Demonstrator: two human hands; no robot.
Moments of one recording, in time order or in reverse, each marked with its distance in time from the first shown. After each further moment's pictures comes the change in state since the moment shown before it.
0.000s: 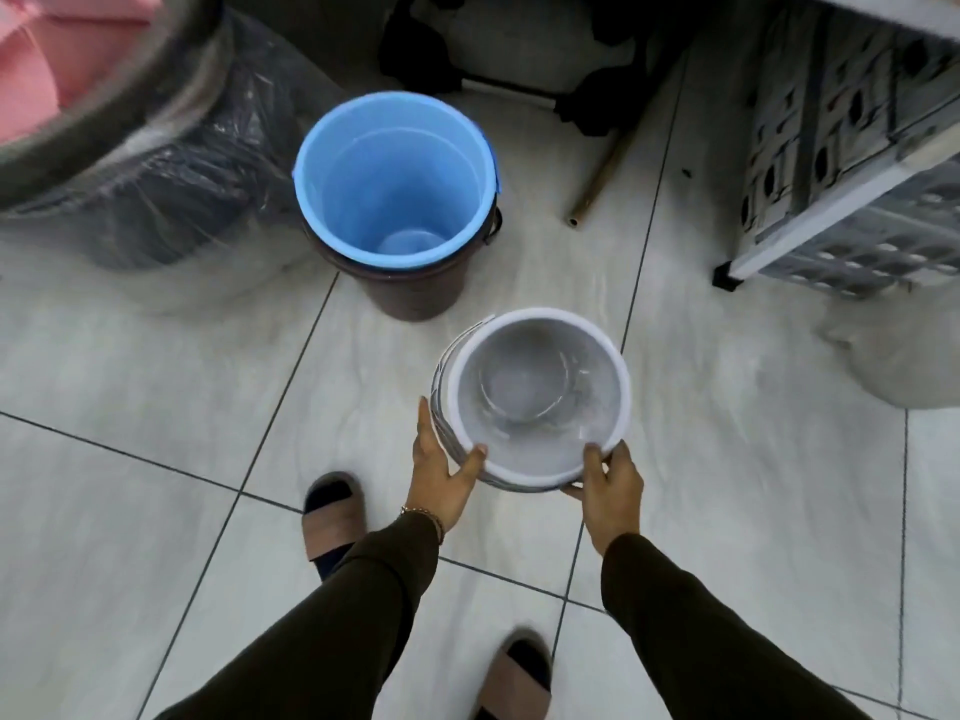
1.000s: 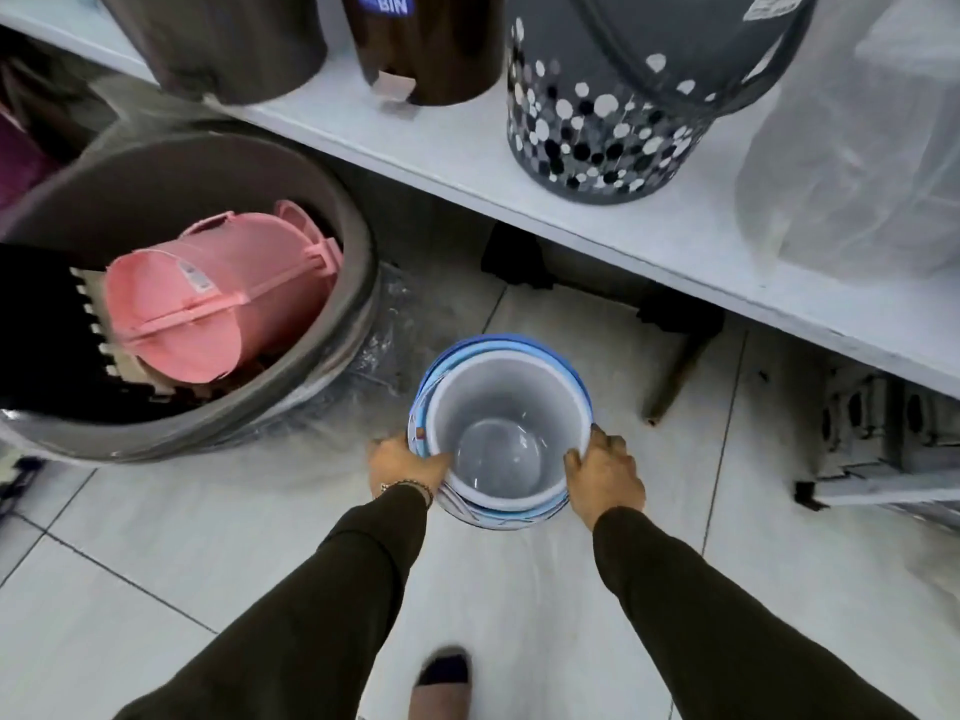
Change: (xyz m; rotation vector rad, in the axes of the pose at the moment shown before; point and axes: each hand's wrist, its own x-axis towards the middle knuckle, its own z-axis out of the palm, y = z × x) left_hand 0.191 0.241 -0.212 0.193 0.442 -0.219; right_hand 0.117 -0.284 0.225 -1.018 -0.141 -0.256
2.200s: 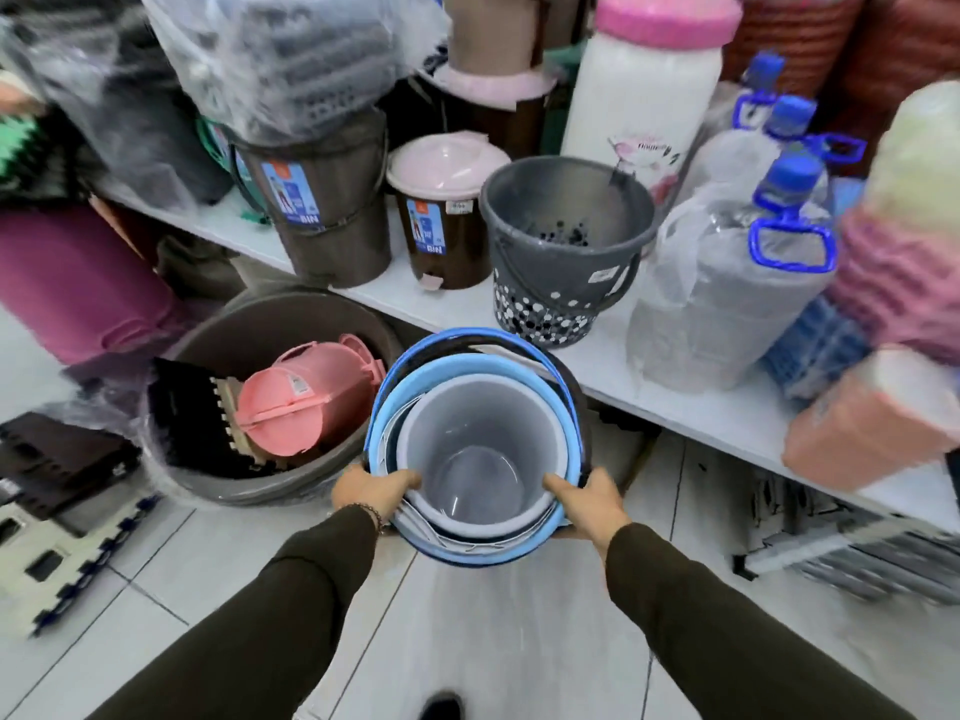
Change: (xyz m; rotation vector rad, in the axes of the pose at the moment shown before) left_hand -0.199 0.089 -0.195 -0.313 0.007 -0.013; right_hand -0.166 -0.046 -0.203 0.941 -0.184 0.082
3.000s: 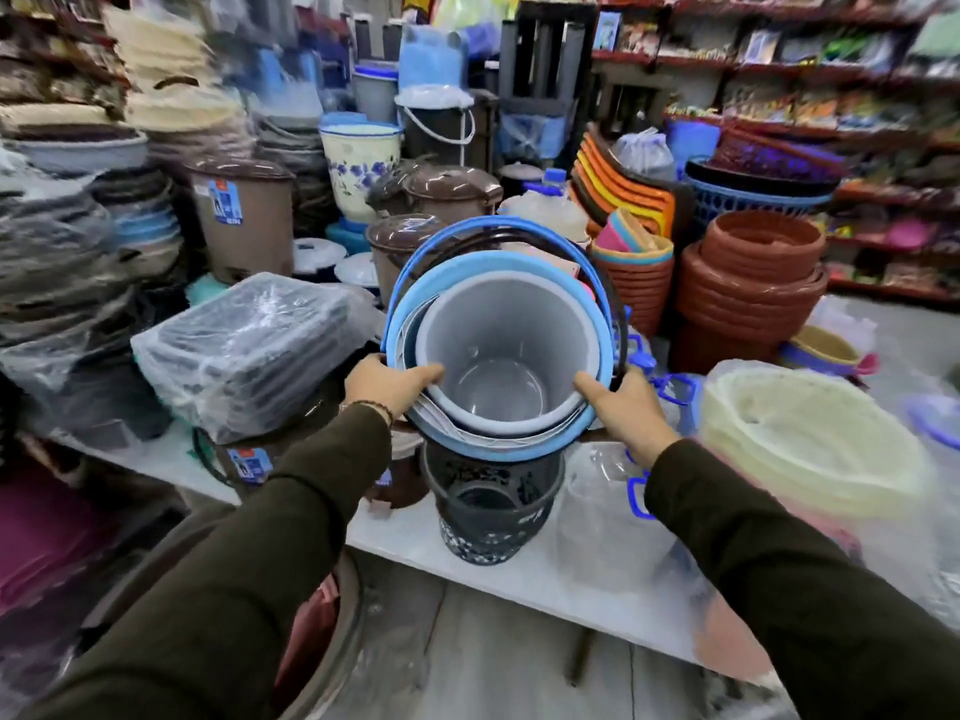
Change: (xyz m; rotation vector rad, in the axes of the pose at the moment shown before) left_hand -0.064 0.484 -0.040 -0.021 -0.072 0.580; right_hand -0.073 -0.461 -0.106 0.050 0.265 -0.522
